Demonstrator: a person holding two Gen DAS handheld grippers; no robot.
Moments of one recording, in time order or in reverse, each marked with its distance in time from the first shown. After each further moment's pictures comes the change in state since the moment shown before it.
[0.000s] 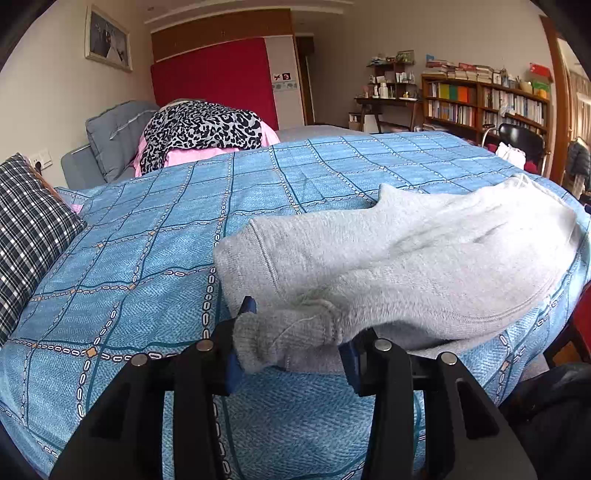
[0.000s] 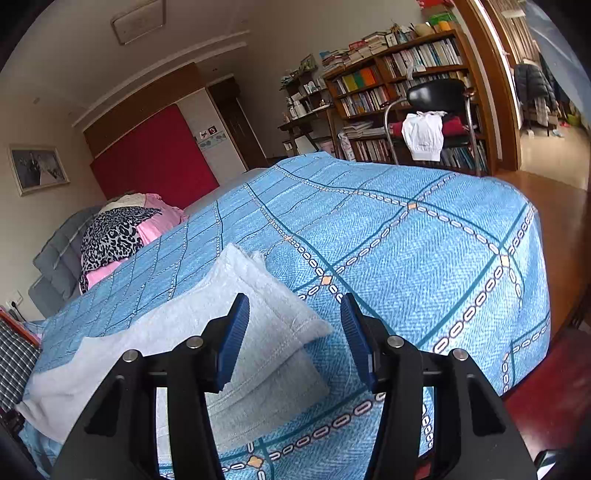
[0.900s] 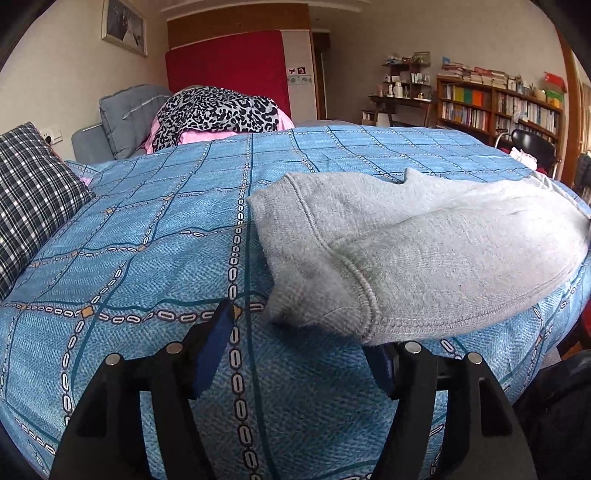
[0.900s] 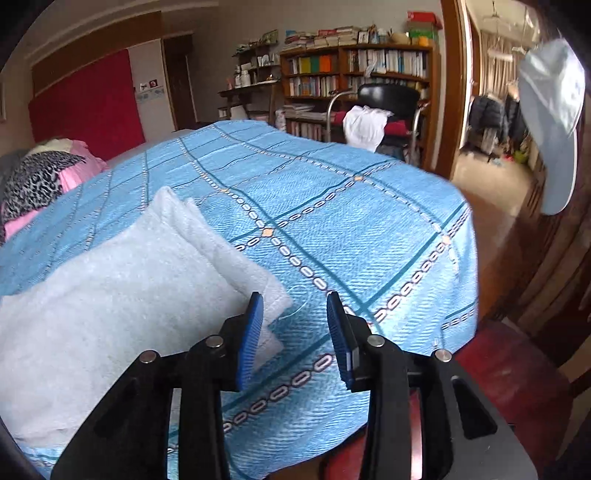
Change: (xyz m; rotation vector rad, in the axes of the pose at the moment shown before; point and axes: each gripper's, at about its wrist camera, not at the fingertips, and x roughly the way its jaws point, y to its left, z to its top) left arm 0.014 0.030 -0.045 -0.067 0.010 0.009; right arm 0.018 0.042 -0.029 -0.185 0.067 -0.441
